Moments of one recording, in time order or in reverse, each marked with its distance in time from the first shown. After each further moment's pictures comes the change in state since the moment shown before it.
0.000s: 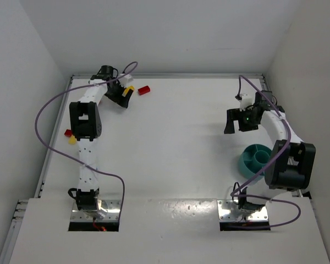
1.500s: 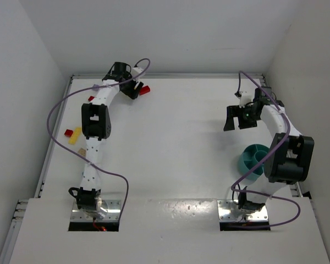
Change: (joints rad) left arm -0.100 0.151 0.217 0.162 -0.053 -0.022; right arm 0.000 0.091 0.101 -0.058 -0.026 0.004
